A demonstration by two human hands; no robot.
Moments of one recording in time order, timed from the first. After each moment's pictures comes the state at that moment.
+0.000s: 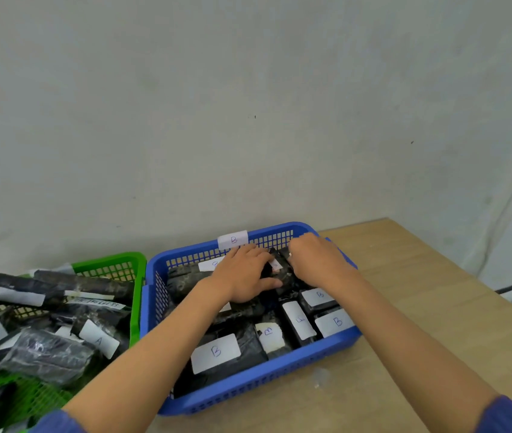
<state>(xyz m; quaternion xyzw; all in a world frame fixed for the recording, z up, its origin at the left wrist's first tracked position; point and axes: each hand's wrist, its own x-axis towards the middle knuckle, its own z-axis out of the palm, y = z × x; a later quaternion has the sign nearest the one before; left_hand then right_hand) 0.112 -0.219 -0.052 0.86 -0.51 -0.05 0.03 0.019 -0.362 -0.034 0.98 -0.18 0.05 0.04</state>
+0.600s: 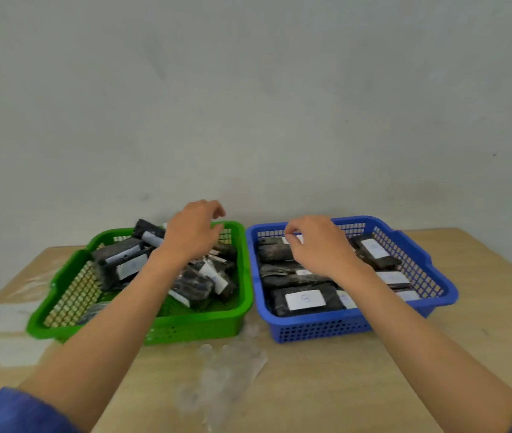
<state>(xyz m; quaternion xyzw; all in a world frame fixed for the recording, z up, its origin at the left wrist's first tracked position) 0.138 0.021 0.014 0.92 -0.30 0.14 0.19 0.008 -0.204 0.009 0.97 -0.04 0.17 -0.16</state>
